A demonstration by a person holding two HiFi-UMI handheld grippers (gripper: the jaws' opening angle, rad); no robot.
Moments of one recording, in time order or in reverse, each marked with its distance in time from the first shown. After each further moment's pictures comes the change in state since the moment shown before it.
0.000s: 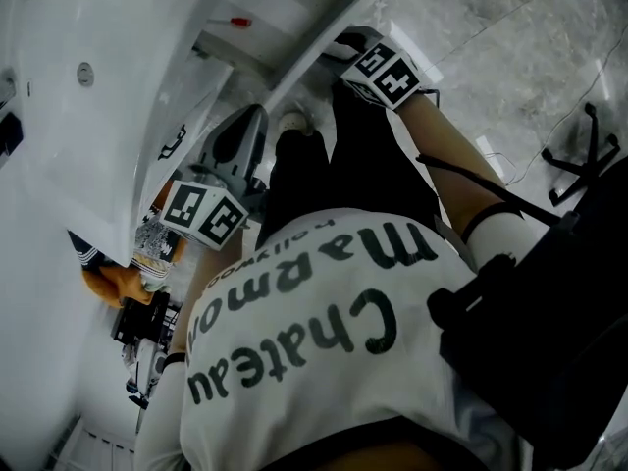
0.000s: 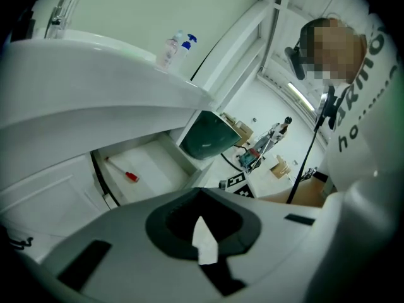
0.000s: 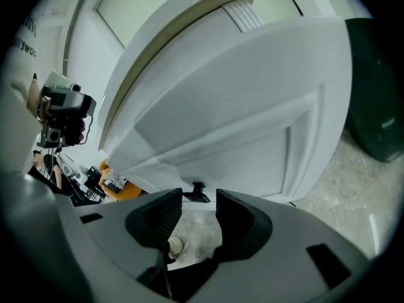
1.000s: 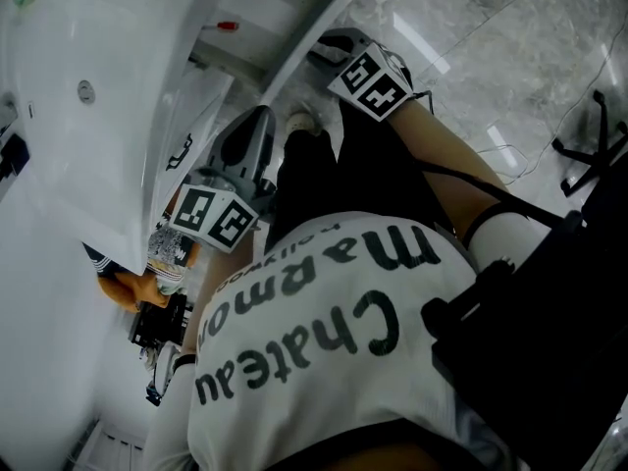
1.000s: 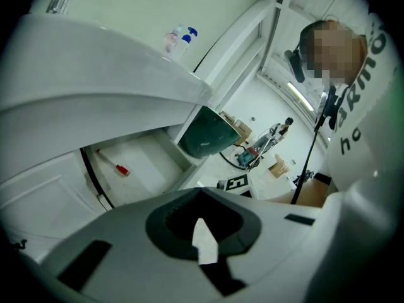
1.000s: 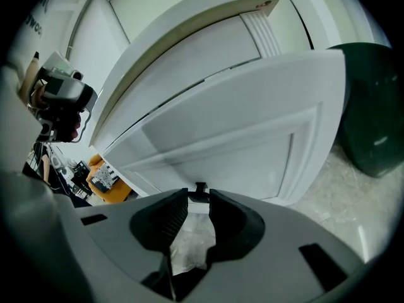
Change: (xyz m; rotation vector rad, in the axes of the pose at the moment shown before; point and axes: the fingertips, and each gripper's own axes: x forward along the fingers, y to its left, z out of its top) left arm 0.018 -0.001 -0.001 0.001 0.016 -0.012; right arm 0.009 0.002 0.015 -0.071 -0.059 -0.088
